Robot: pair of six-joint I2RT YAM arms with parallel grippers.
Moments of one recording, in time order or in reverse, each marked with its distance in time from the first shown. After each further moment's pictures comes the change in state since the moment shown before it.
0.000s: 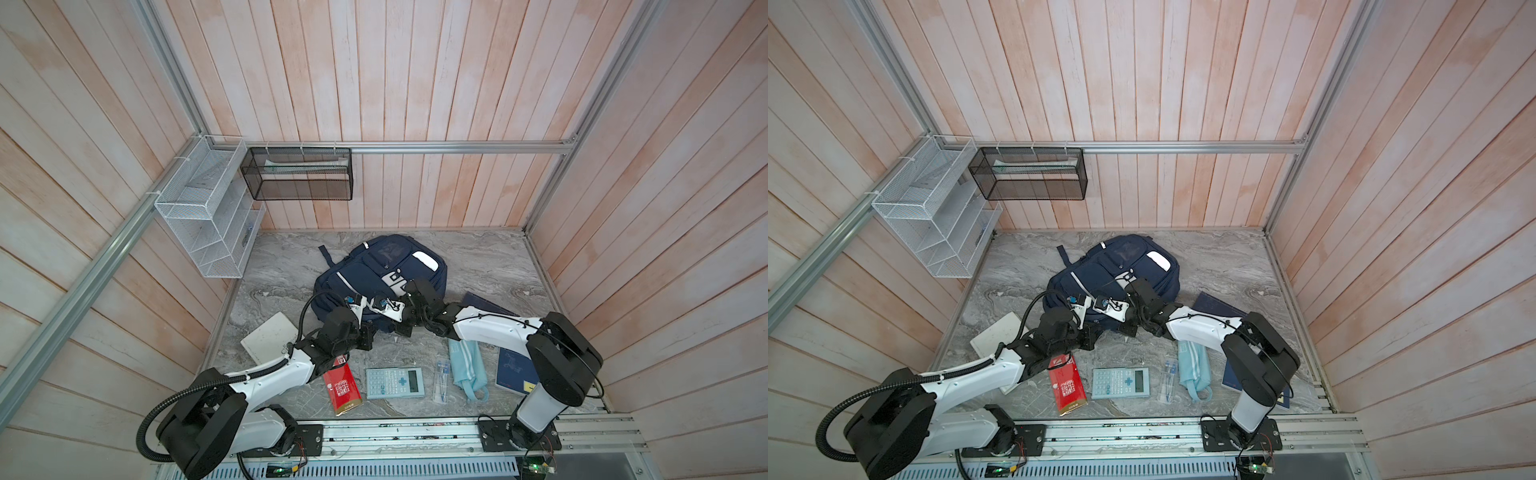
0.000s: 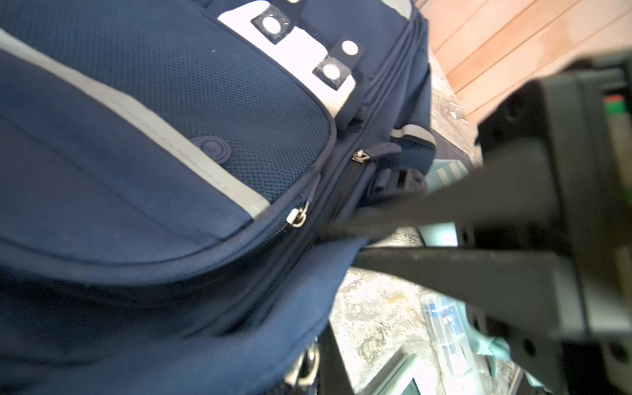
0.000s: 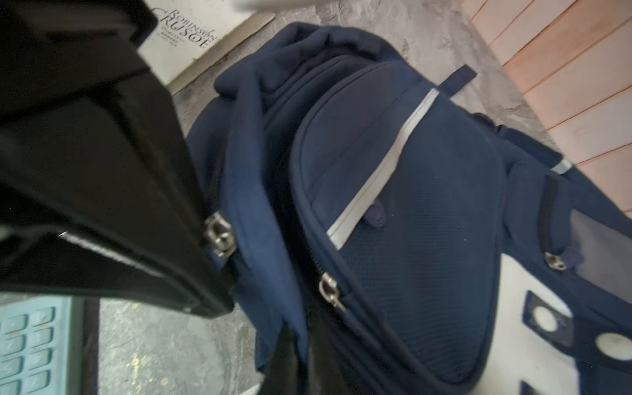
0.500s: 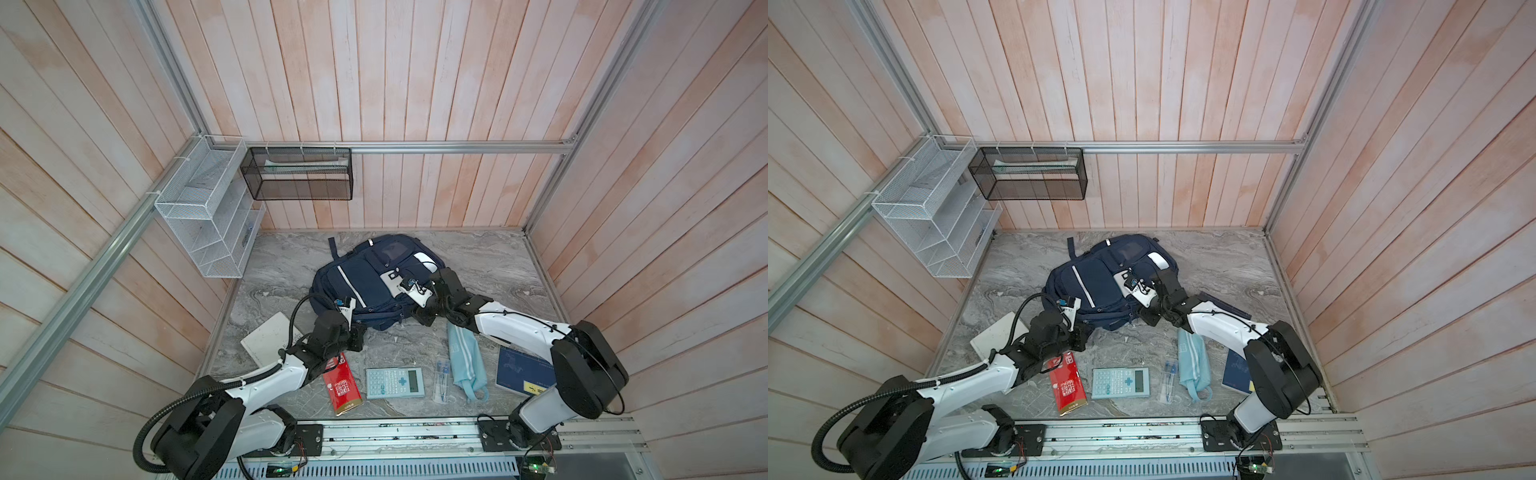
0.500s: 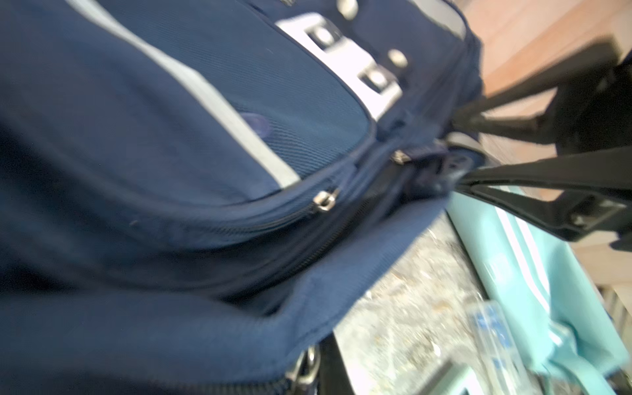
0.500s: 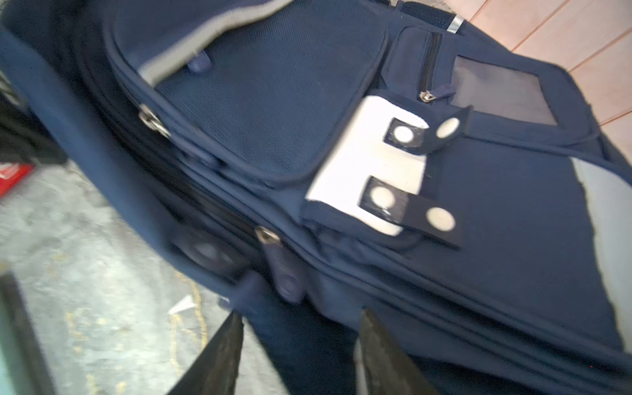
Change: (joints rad) left arm 0.021 -0.028 -0.074 0.046 -0.028 0.052; right arm -0.127 -0.156 -0.070 -0.088 0.112 0.165
